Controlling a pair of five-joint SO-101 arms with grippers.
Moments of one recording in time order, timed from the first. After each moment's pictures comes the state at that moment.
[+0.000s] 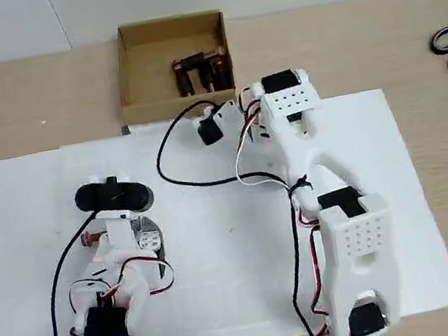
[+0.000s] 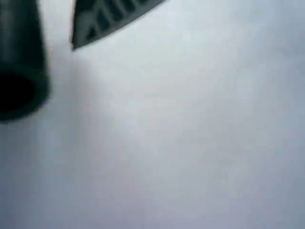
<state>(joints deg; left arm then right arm) 5.1 -78.0 89.2 43.6 6.7 -14.3 33.9 -22.0 94.7 46.3</state>
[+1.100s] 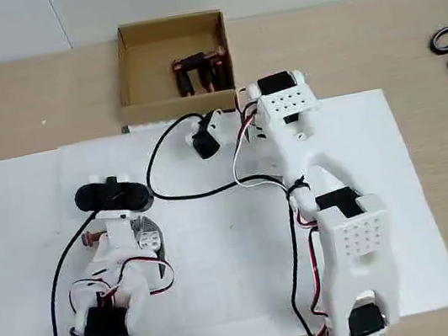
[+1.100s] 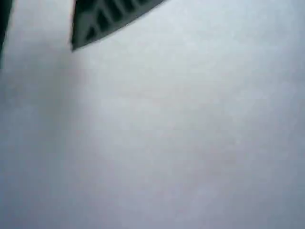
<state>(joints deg) 5.1 -78.0 89.2 43.6 6.7 -14.9 35.4 -22.1 90.9 59.7</state>
